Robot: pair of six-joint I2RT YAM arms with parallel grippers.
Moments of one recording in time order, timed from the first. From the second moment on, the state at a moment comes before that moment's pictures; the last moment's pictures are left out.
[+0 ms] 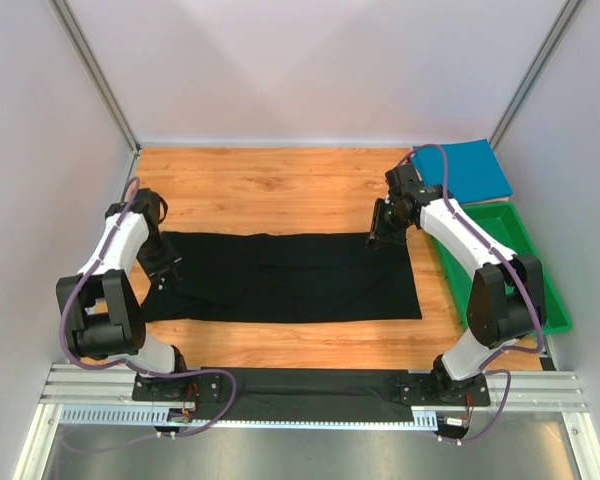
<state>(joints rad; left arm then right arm) 0.14 1.52 1.10 -1.08 -0.12 -0.50 0.31 1.63 1.29 -0.80 -0.15 0.52</state>
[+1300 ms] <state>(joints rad) 0.46 1.38 0.82 -0.70 0.27 -0.37 0.31 1.63 1.27 -0.79 -0.17 0.49</state>
